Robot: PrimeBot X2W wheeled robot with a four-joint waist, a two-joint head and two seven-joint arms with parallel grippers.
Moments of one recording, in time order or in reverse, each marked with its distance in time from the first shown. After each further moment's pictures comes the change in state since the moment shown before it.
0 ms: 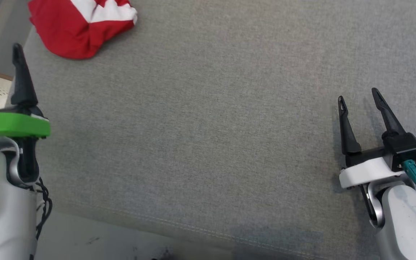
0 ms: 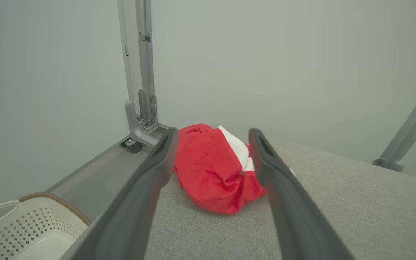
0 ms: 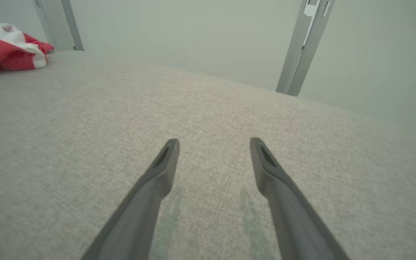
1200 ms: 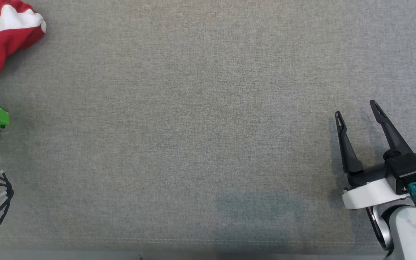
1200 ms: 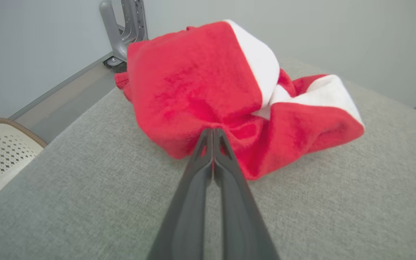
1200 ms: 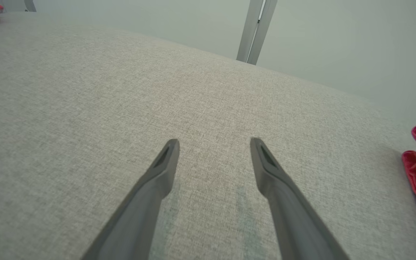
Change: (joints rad) left arm -0.338 0.195 -0.324 0.650 -0.408 0.000 0.023; right arm 0.146 -0.046 0.049 -0.223 0.004 0.000 0.073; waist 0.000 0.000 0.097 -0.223
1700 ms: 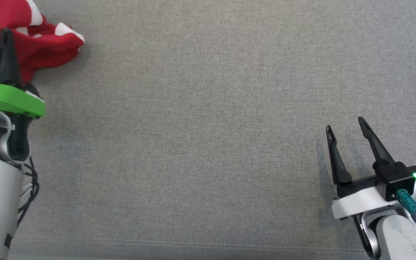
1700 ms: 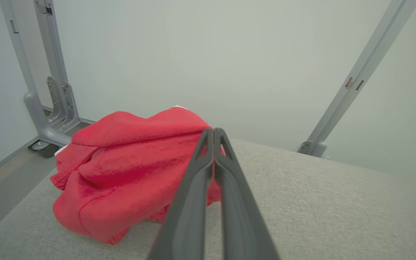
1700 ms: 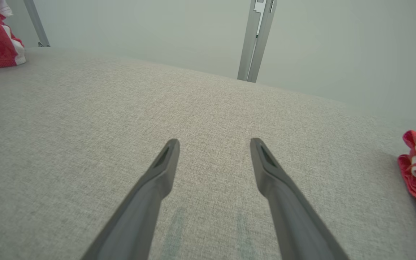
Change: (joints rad) left arm 0.098 -0.015 -0.010 -0.383 0.092 0.000 -0.021; right arm 0.004 0.049 0.003 0.109 0.036 0.000 -0.045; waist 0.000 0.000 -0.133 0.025
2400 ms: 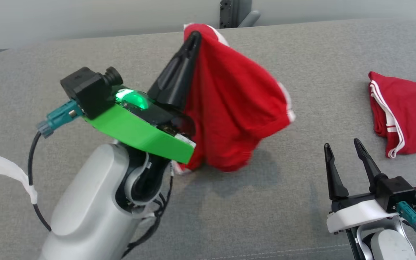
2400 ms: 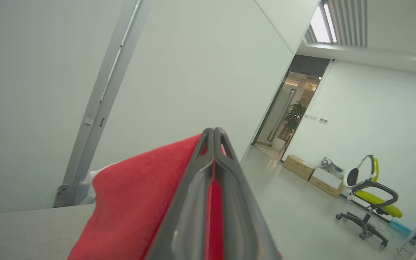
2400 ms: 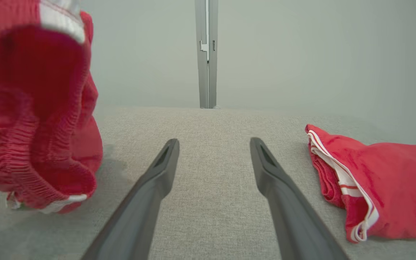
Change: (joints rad) left arm 0.173 -0.242 -0.239 -0.703 -0.069 0.058 0.139; right arm 0.051 0.057 -0.015 0.080 0.117 0.000 -0.028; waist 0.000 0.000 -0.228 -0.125
